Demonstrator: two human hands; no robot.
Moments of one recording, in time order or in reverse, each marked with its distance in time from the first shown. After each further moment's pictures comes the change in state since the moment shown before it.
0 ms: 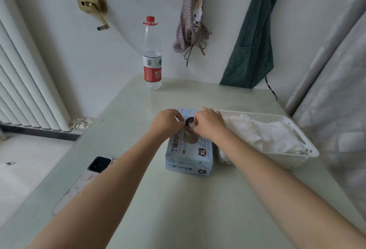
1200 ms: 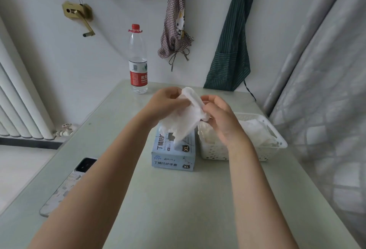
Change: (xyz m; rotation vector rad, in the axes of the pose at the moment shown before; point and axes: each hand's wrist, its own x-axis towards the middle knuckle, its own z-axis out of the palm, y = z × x) left_hand -0.040 0.073 -0.055 -0.505 -0.094 0.202; right_hand -0.094 0.017 -0.078 1.510 0.138 0.166
